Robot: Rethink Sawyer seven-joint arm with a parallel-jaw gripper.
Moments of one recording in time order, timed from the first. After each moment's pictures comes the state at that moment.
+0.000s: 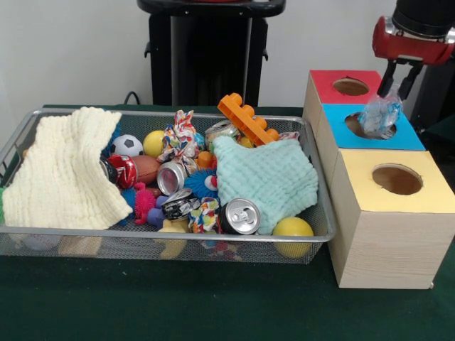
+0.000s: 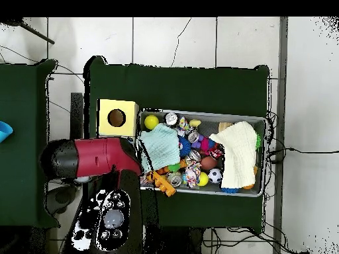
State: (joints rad) arm 0.22 -0.66 -0.12 1.57 0.07 0.81 1.97
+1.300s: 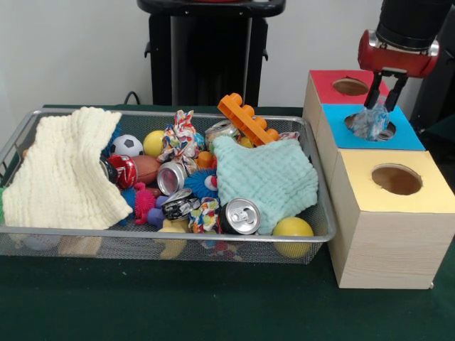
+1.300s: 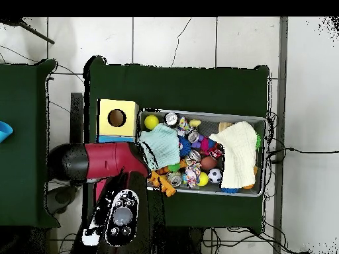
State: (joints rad) arm 0.20 -0.65 -0.12 1.61 0.07 0.73 1.97
